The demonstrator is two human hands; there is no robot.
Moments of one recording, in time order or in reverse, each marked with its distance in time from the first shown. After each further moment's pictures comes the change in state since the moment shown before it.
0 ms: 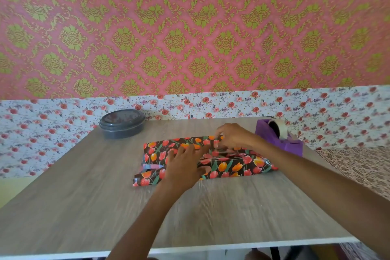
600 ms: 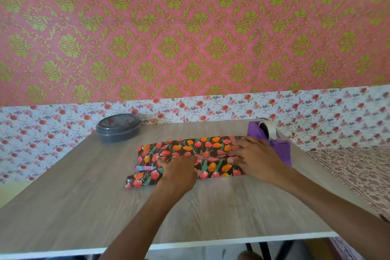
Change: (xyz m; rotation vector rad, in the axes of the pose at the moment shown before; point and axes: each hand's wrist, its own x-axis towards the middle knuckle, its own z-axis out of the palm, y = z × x) left_hand -0.008 0.034 -0.022 0.065 -0.210 -0.175; right_hand -0.102 0.052 0.015 -0.480 0.248 -0.117
